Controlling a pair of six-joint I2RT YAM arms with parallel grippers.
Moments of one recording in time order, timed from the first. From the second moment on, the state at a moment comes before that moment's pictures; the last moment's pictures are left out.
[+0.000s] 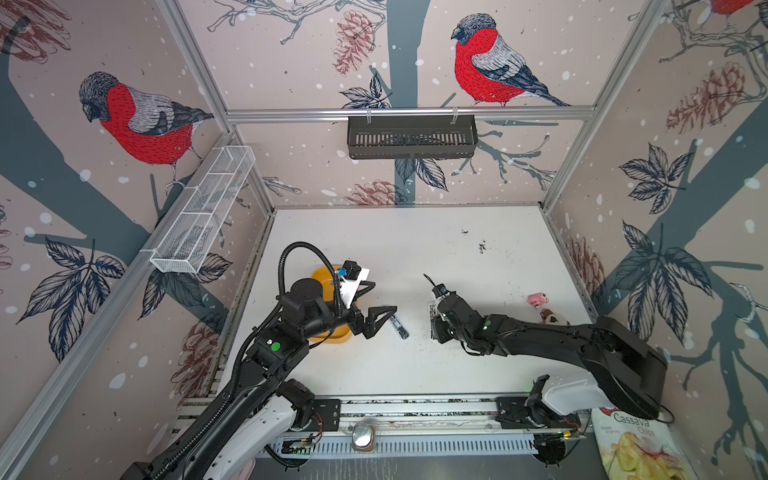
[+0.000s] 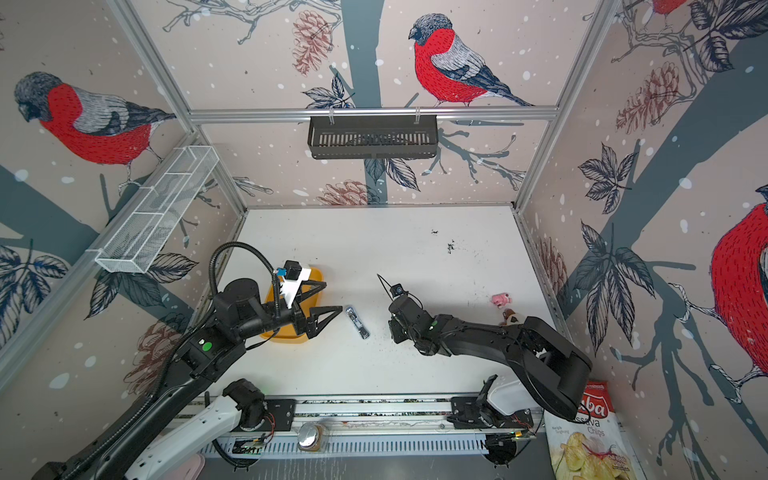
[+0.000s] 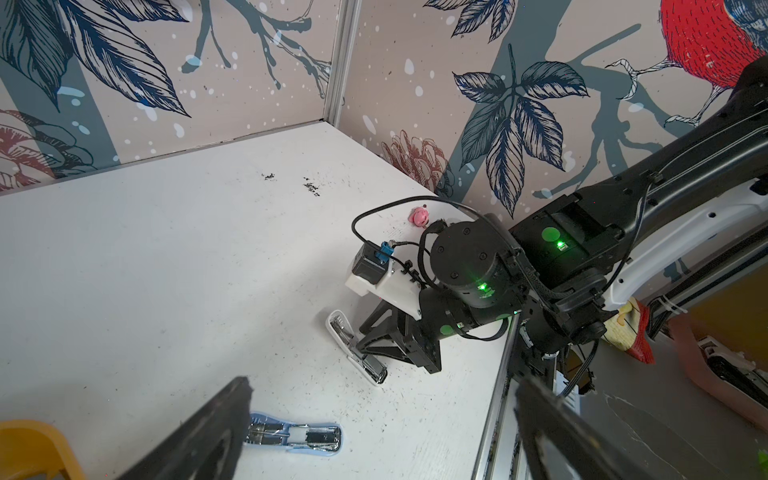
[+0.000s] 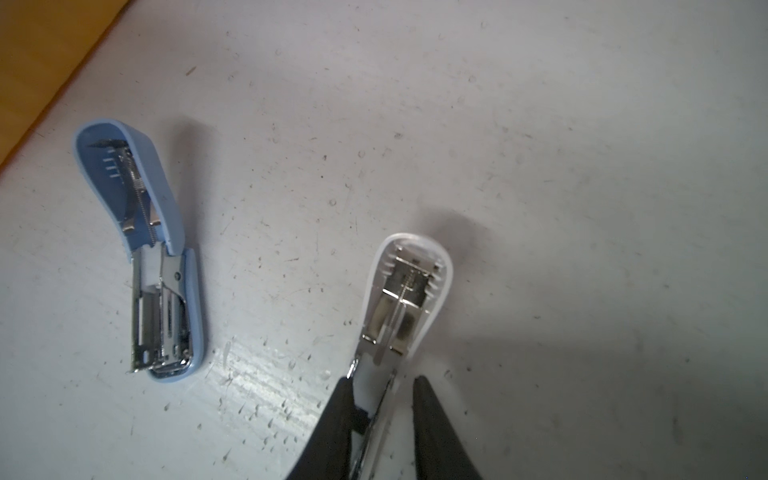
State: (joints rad) left arm -0.56 0.69 0.69 -0.27 0.52 -0.16; right arm 0.92 1.41 0.57 -0.05 0.17 0.39
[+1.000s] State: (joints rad) left arm -0.56 0.71 0.69 -0.27 0.49 -0.17; right arm 0.94 1.36 0.57 -0.07 0.18 0.40
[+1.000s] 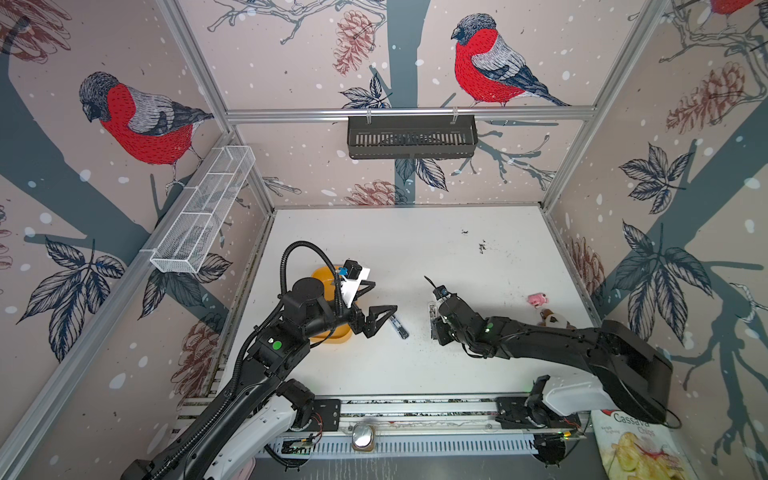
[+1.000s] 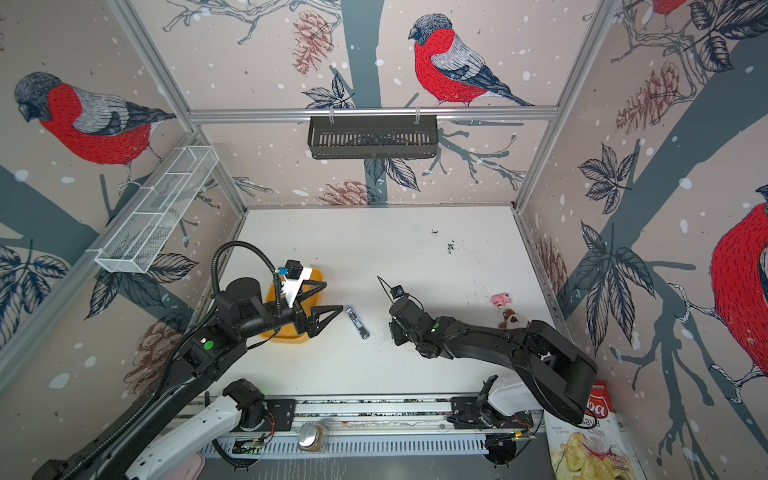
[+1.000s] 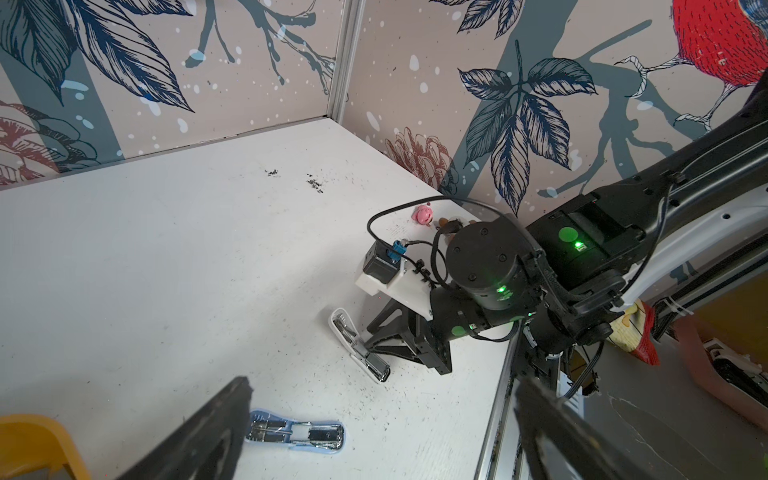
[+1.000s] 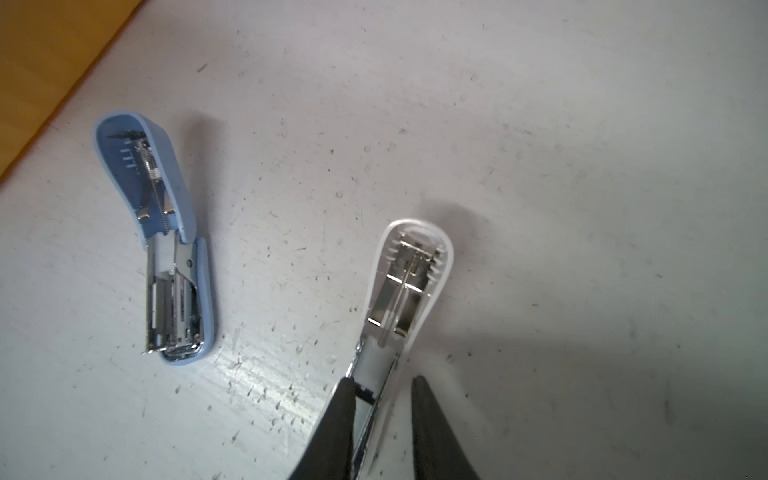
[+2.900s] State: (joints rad) left arm -0.24 1.60 0.84 -0.35 -0.07 -0.44; right arm 0.83 0.95 0.44 0.08 -0.05 0.34
